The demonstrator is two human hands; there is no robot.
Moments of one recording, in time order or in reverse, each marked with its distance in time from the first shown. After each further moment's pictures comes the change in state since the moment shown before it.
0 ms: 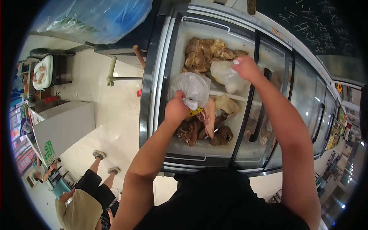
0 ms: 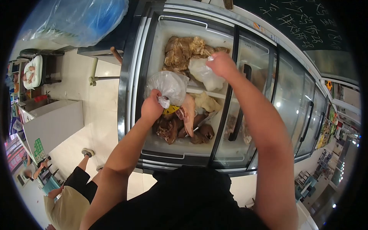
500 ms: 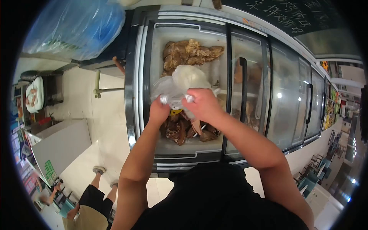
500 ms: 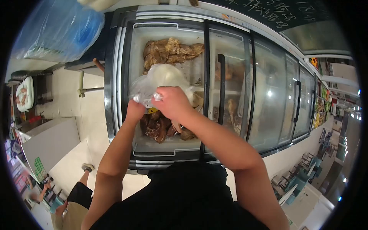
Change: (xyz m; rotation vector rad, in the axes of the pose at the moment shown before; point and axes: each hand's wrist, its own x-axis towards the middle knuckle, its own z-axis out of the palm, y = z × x) left_hand -0.002 -0.009 -0.003 -0.407 -0.082 0.170; right_hand -0.139 -0.137 0.000 0.551 0.137 -0.146
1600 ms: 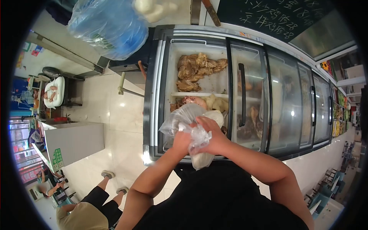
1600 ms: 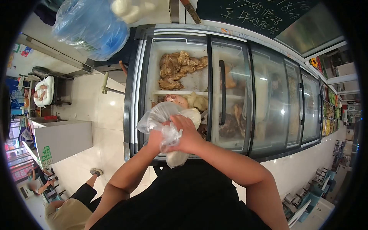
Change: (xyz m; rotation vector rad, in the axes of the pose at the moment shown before) left_hand -0.164 0.071 0.023 0.491 -0.083 0.397; right_hand -0.162 -0.016 0.019 -0.125 -0.188 -0.108
